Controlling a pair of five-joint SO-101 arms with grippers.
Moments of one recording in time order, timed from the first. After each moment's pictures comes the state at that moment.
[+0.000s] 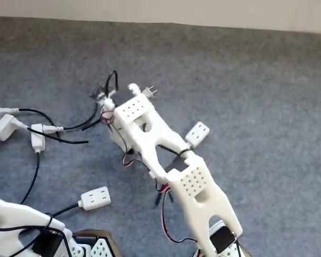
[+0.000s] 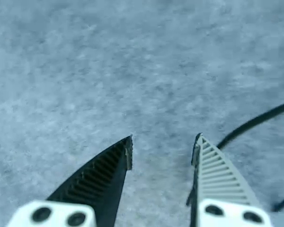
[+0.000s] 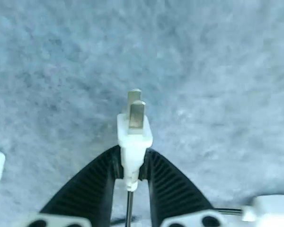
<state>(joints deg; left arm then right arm) -72.2 34.3 -23.5 67.6 -46.8 -44.4 48.1 -46.4 98.2 8.8</state>
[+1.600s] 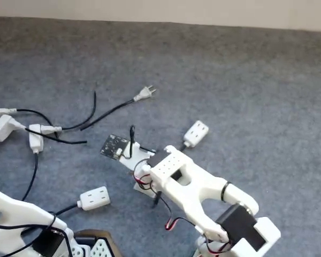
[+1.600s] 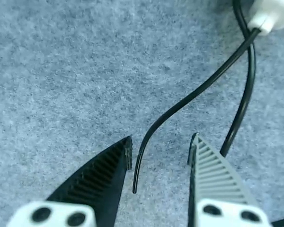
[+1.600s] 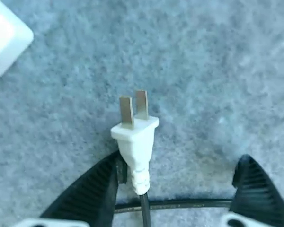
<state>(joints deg) -66.7 32.3 -23.0 79.2 -46.9 -45.8 -5.6 45.7 45.3 25.4</state>
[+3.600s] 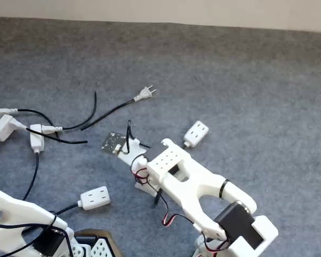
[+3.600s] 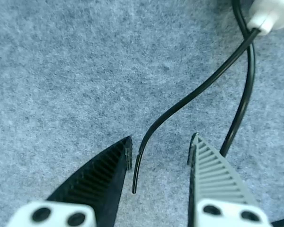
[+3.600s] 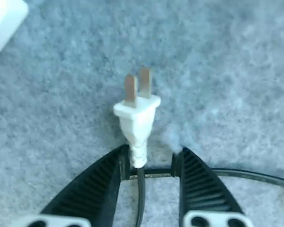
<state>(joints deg) -66.7 32.3 -23.0 79.2 -46.9 -46.1 -5.5 39.3 56.5 23.3</state>
